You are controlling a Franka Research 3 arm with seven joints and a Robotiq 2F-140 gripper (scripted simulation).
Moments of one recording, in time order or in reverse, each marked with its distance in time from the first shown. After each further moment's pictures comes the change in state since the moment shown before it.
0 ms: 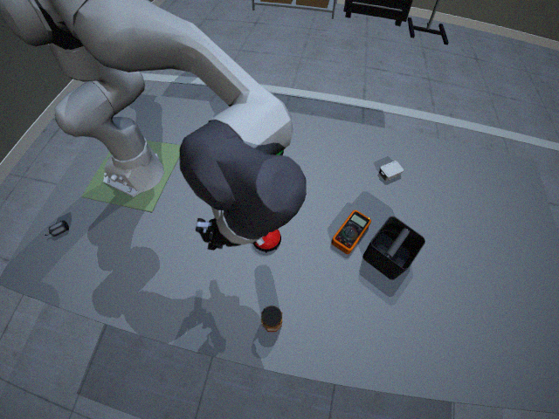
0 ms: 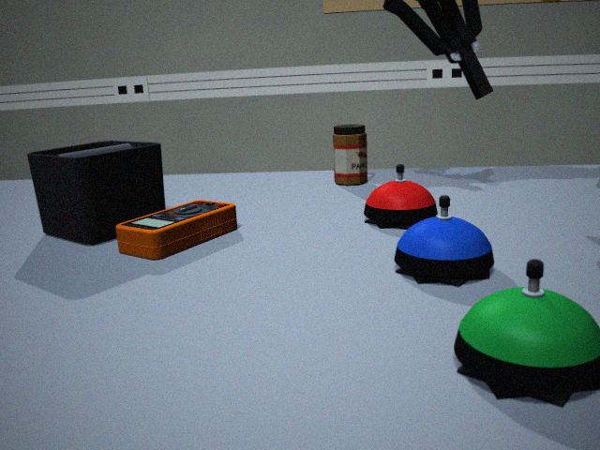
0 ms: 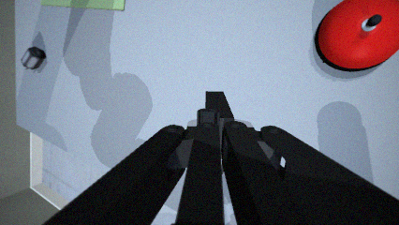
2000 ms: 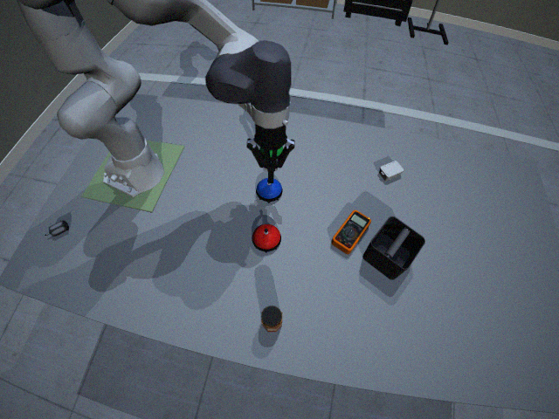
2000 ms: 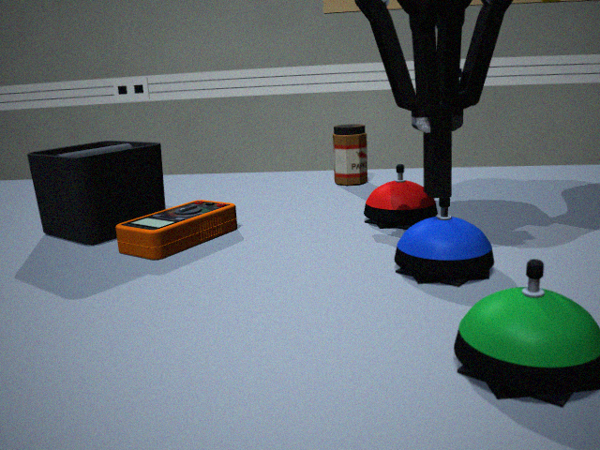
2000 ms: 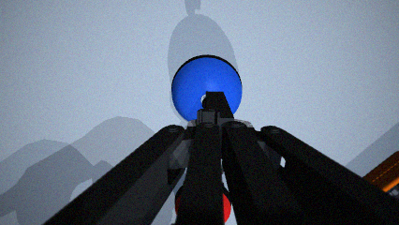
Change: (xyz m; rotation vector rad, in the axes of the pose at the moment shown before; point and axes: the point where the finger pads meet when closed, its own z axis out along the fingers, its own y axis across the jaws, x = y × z) arm 0.249 0.139 0.060 -0.407 -0.201 -0.044
